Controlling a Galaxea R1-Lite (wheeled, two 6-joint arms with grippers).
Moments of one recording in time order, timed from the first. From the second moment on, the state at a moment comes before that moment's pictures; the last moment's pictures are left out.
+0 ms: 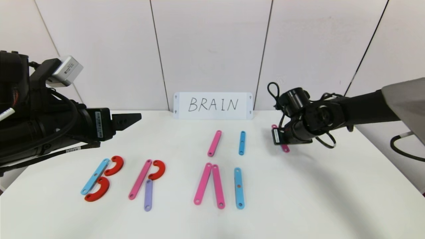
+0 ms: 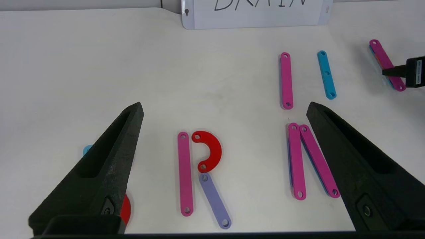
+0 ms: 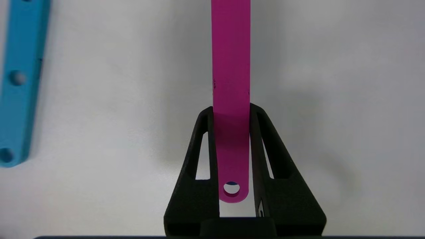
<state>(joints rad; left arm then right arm) -0.35 1.31 -0.90 -0.10 0.07 -0.18 0.31 2.16 -1.49 0.26 -0.20 0.22</state>
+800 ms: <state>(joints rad) -0.35 1.30 -0.90 -0.10 0.05 -0.18 0.51 1.77 -1.13 0.26 -0.34 0.44</state>
